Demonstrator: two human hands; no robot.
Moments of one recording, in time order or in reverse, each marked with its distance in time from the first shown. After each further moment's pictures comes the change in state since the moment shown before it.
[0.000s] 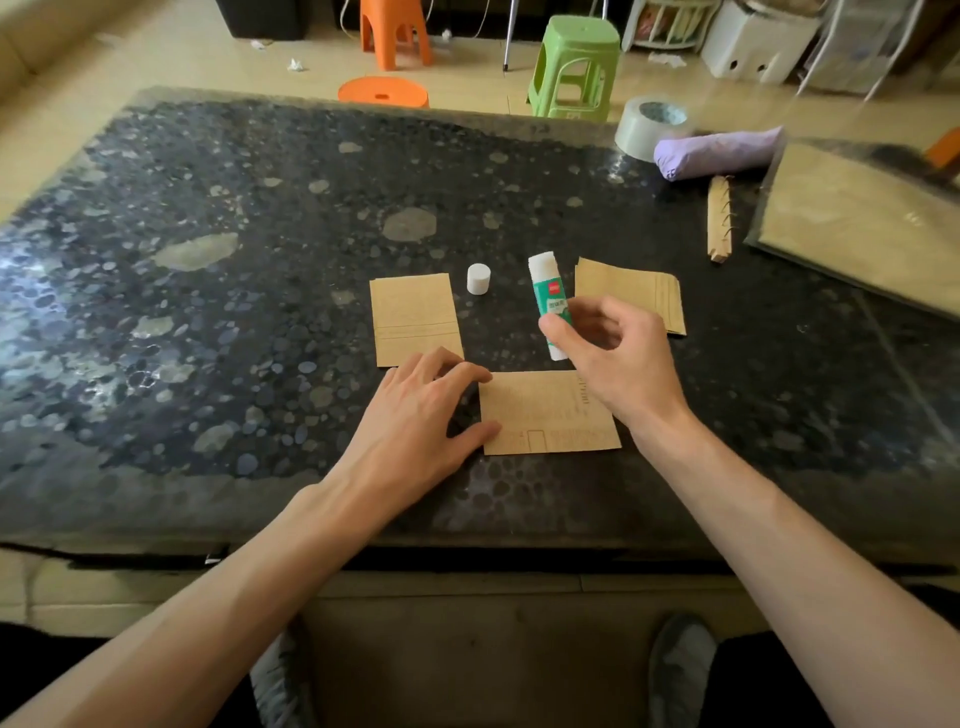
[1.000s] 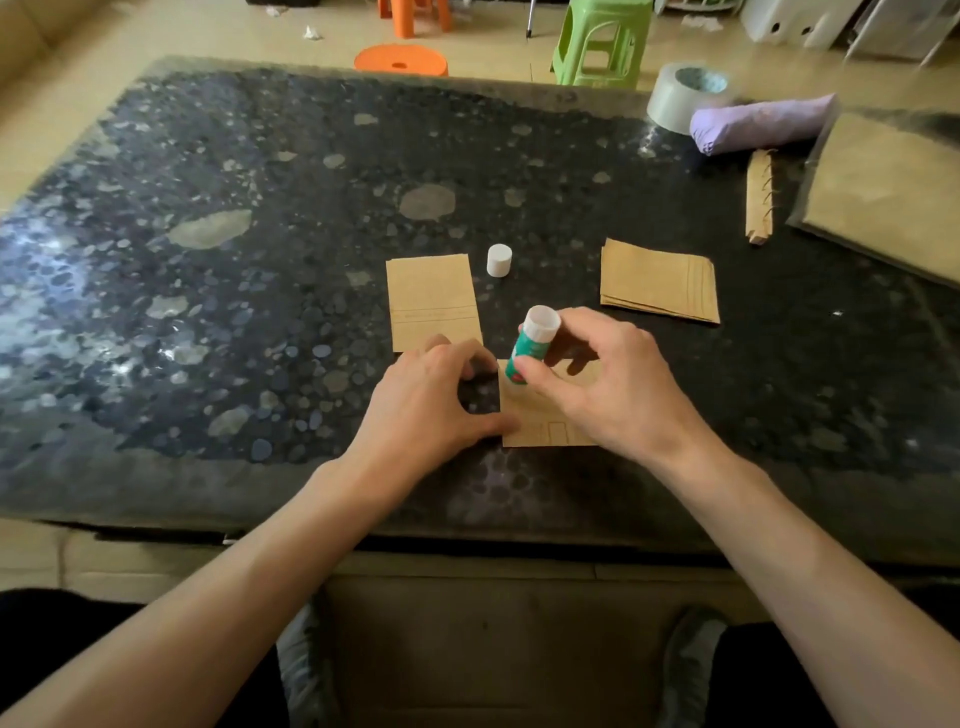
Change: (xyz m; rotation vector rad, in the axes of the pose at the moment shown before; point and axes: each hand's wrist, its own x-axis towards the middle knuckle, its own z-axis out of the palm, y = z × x) left_hand 0.011 -0.007 0.002 -0.134 -0.050 -0.212; right_hand -0.021 -0.013 0.011 -0.346 -0.282 -0.218
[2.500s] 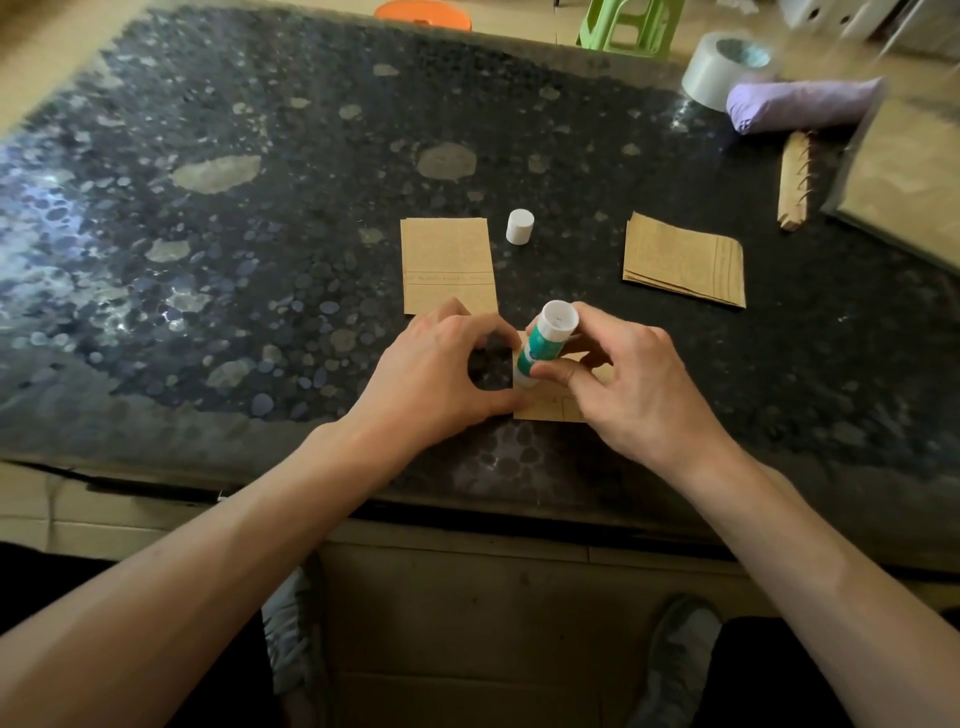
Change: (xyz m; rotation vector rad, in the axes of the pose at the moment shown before) left_hand -0.004 -0.004 0.000 -0.033 -0.011 0.056; right_hand -0.014 0.001 0.008 -0.059 -0.080 -0.043
